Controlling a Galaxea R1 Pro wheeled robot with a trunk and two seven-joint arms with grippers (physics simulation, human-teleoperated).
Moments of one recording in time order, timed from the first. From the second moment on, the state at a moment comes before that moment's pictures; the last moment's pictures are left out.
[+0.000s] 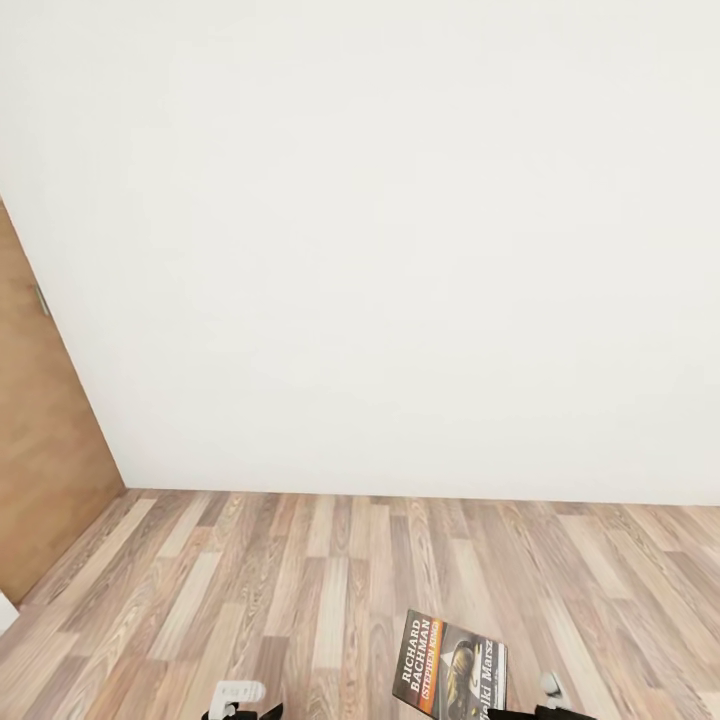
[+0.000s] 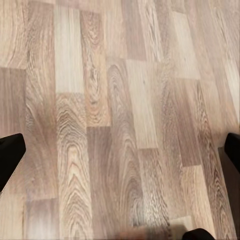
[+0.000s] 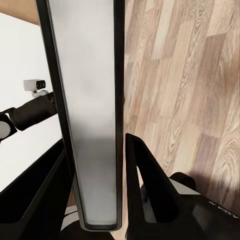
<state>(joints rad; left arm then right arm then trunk) -0.44 0.05 -0.32 -0.02 0.46 -0.28 -0.45 -0.42 -0.32 0.21 -0.19 -0.43 0.24 1.29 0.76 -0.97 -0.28</state>
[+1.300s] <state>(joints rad) -0.44 0.05 -0.32 -0.02 0.46 -0.28 -0.45 -0.42 -0.32 0.21 -0.19 -0.43 0.24 1.29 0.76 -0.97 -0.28</state>
